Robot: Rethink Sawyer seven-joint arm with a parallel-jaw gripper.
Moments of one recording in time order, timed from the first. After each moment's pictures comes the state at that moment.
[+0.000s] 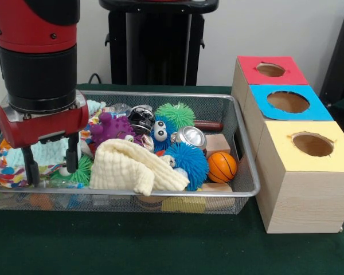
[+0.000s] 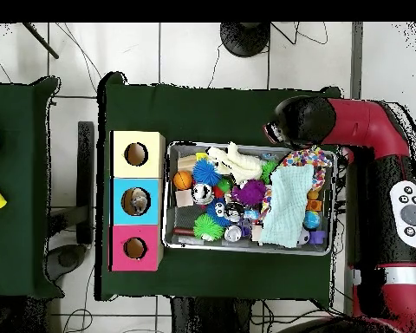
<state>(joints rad) -0.70 -0.46 0.59 1.09 -0.65 1.01 1.04</state>
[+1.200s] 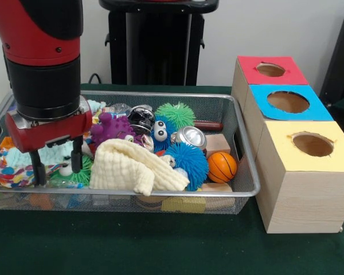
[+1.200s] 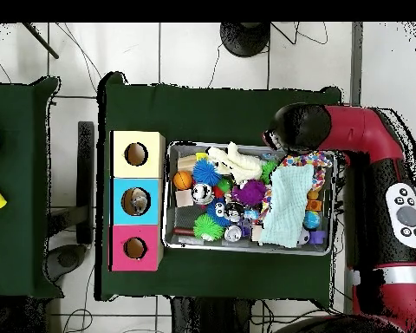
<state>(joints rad) -0.71 -0.44 0.58 1.12 -0.66 1.01 1.04</state>
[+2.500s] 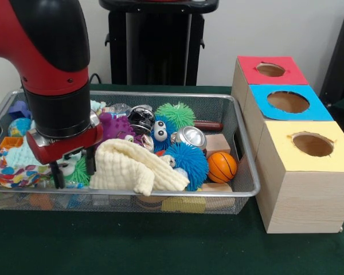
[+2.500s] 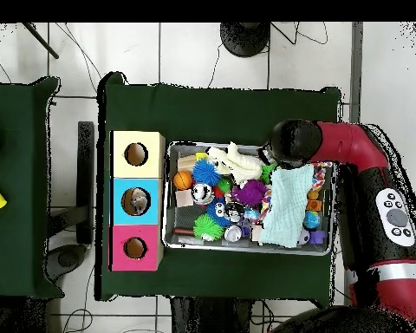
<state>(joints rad) -0.73 -0.38 0.58 1.17 -0.67 1.01 1.04</state>
